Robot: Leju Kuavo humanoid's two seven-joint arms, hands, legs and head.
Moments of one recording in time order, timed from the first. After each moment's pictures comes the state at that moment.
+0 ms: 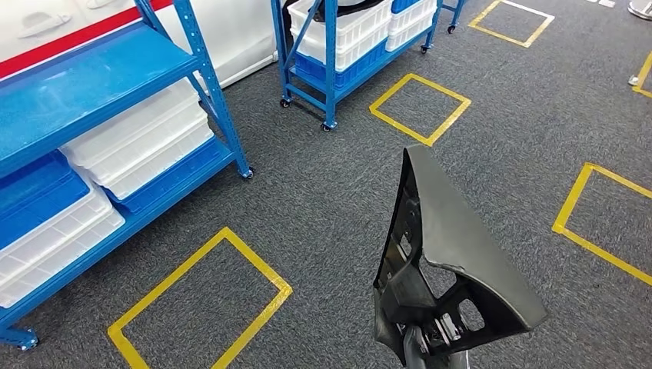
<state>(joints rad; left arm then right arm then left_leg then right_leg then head) -0.07 -0.12 0.97 -0.23 -0.73 0.07 -0.51 0.49 0.28 0.13 -1.87 0.12 -0.04 -0.65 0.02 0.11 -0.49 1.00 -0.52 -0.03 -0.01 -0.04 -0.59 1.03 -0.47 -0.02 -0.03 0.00</state>
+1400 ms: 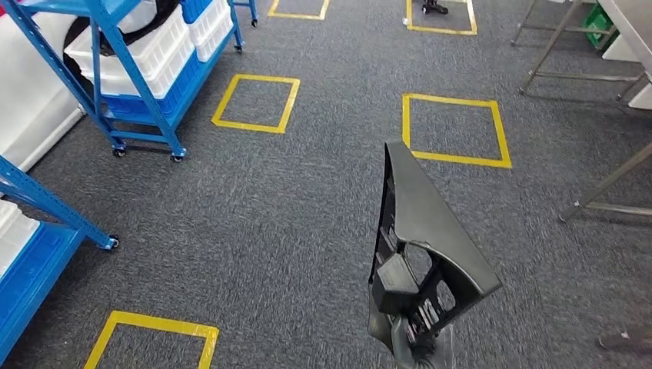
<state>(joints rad) -0.07 -0.07 1.03 -0.23 -0.74 0.05 -0.45 0.41 0.27 0.19 -1.77 0.10 -0.13 -0.65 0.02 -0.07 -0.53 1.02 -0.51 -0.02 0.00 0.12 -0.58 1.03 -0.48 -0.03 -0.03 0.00</state>
